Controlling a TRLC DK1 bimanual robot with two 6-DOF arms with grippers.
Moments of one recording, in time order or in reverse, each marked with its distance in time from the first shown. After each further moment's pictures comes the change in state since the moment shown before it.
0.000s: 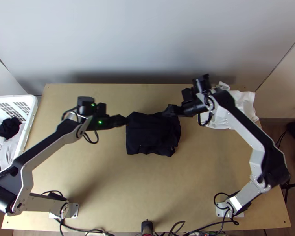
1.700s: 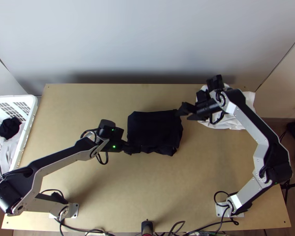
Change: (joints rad) left arm -0.217 0.023 -0.226 0.099 -0.139 0.187; right arm -0.164 -0.008 -0.055 -0.097 -0.019 0.040
